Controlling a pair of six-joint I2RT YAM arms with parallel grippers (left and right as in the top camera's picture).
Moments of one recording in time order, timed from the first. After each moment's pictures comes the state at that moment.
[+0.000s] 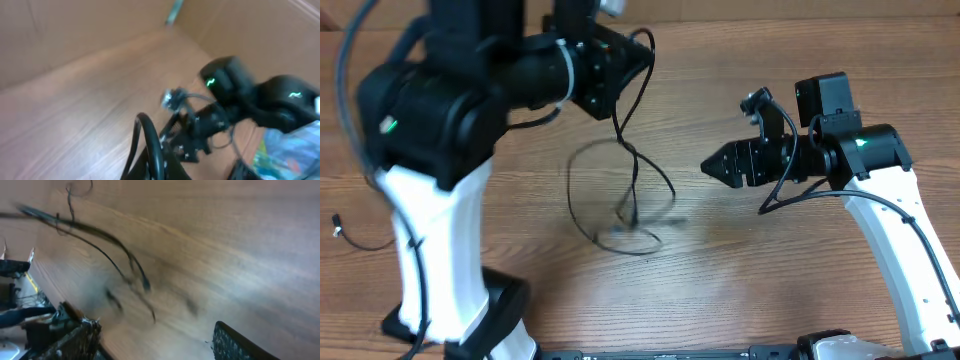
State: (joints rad) left arm -0.37 1.86 2.78 -1.52 0.56 -0.05; right arm 0.18 1.43 1.33 -1.00 -0.66 0.00
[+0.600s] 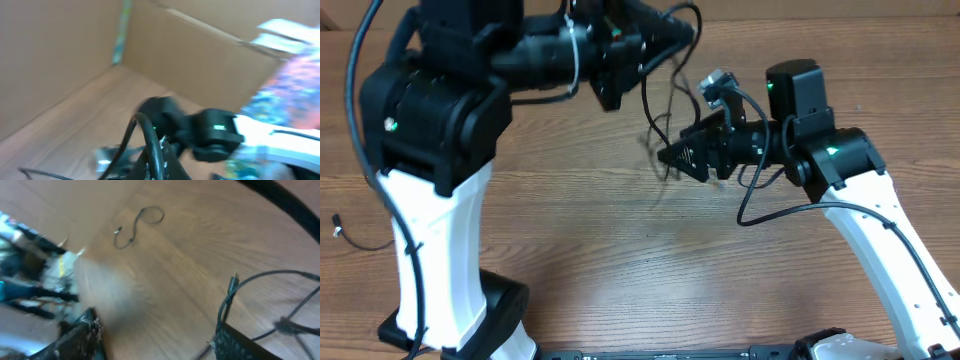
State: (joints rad) left arm -0.37 1.83 2.77 -1.26 0.88 -0.05; right arm 0.32 1.43 1.33 -0.67 -0.81 0.00
